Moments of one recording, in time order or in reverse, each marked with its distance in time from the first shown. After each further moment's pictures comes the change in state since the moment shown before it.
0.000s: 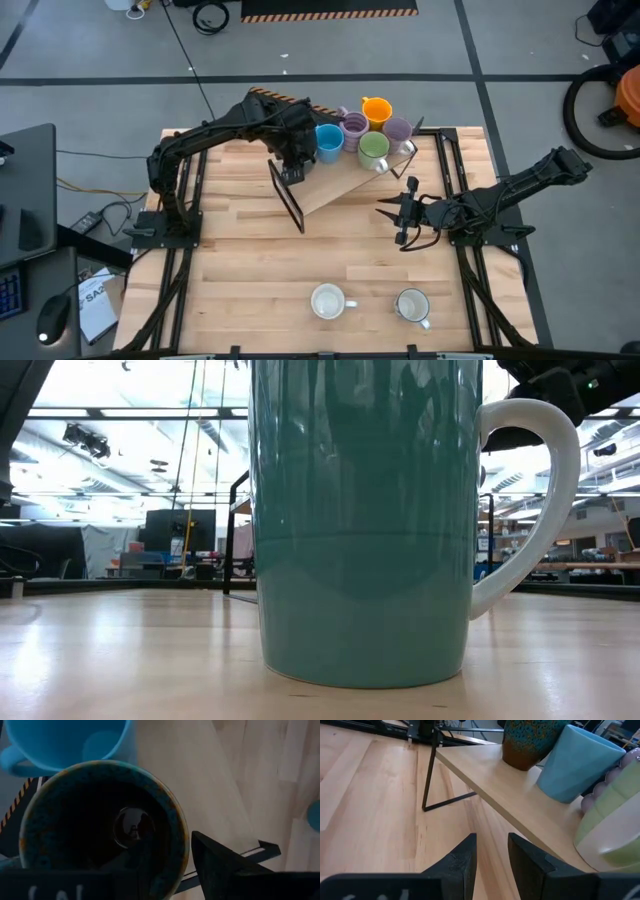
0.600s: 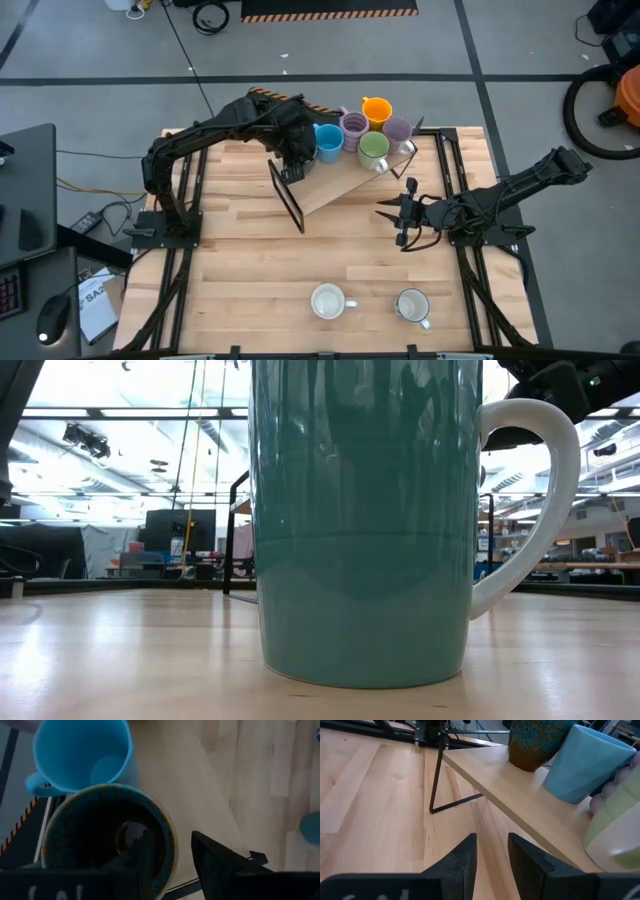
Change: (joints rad) left arm -0.009 -0.044 -0.001 0.054 0.000 -0.001; right arm 0.000 0.000 0.001 0.005 -0.028 0.019
